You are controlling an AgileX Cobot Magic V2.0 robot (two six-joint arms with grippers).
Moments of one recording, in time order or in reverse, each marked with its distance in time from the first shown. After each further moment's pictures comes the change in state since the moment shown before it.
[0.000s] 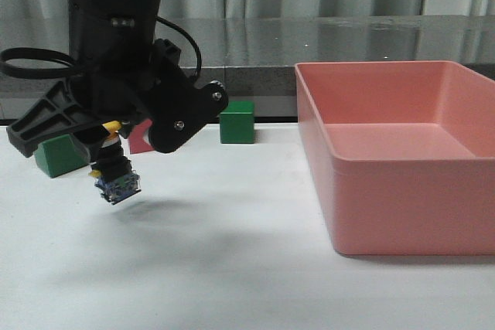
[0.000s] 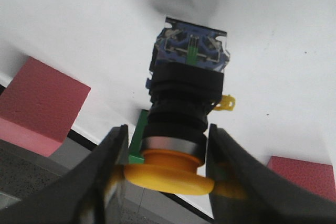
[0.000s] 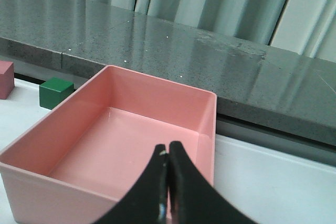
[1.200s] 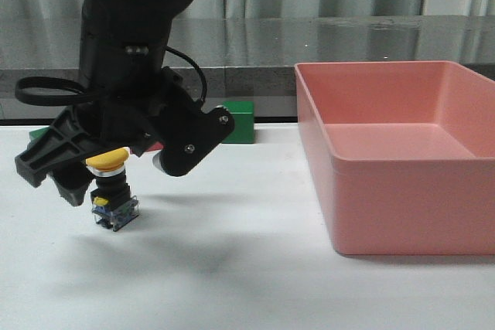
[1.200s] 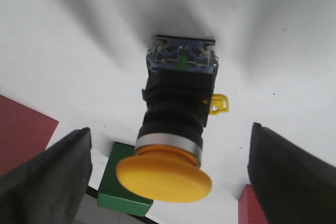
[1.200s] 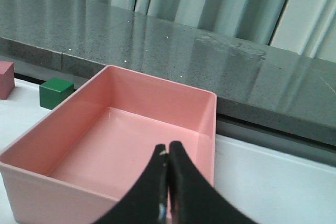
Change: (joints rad) left arm 0.000 0.049 -0.005 -0.081 0.009 -0.007; right arm 0.000 0.000 0.000 0.000 0.000 0.000
